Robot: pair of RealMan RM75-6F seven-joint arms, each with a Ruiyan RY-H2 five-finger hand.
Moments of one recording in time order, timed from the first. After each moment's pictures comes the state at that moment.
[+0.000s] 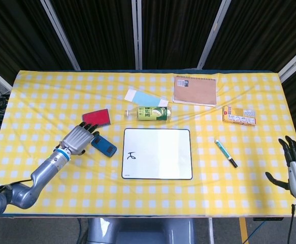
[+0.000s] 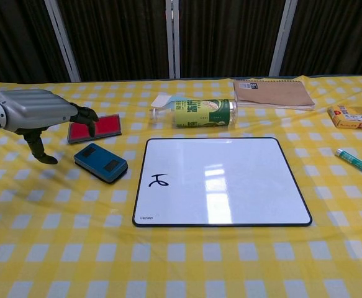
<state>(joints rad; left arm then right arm) -0.77 -1.38 -0.11 -1.41 1.21 0.71 0.52 0.08 -1.14 0.13 -1.52 -1.42 1.47 0.13</state>
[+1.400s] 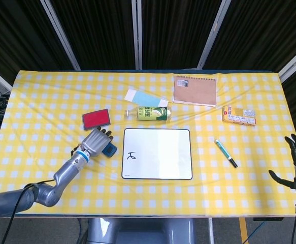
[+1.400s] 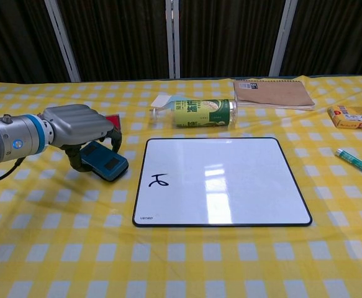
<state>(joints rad) -0.89 -1.56 -0.05 -1.32 1.06 0.80 0.64 0.08 -1.11 0.14 -1.52 -1.42 1.48 0.24</state>
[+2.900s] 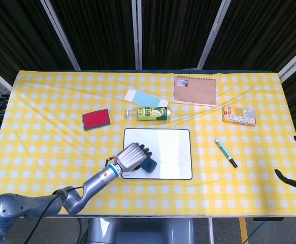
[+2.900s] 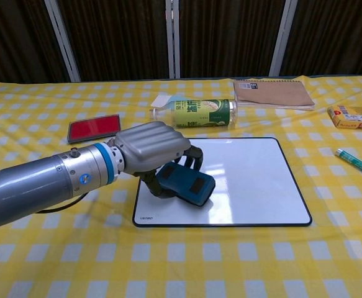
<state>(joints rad) -0.92 -1.83 -0.06 -1.14 1.44 0.89 0.31 0.06 -1.11 0.16 -1.50 -1.41 1.49 0.29</state>
